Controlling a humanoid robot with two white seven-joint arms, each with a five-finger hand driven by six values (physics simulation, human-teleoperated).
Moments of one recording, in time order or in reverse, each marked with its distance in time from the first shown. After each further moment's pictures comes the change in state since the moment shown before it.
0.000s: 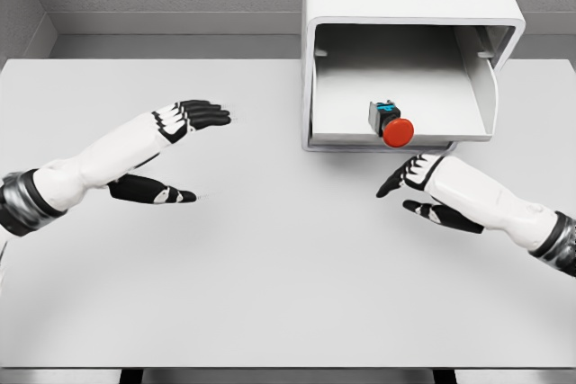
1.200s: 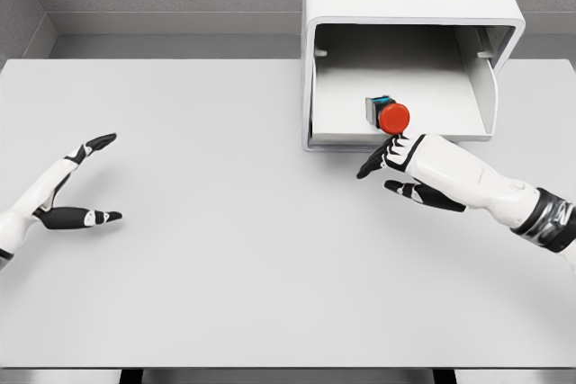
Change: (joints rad) left arm 0.124 -0.091 0.251 0.422 0.056 0.002 0.000; right arm -0.115 0.034 0.059 0.009 0.022 0.000 0.005
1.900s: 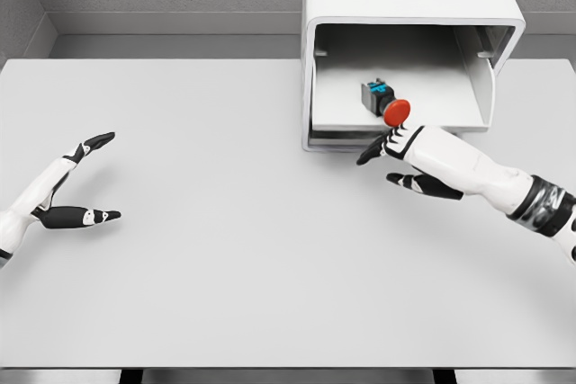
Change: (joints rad) left arm 0.000 -0.001 0.004 -0.003 0.001 0.000 0.000; right arm -0.084 0.004 0.067 0.101 0.001 0.000 0.000
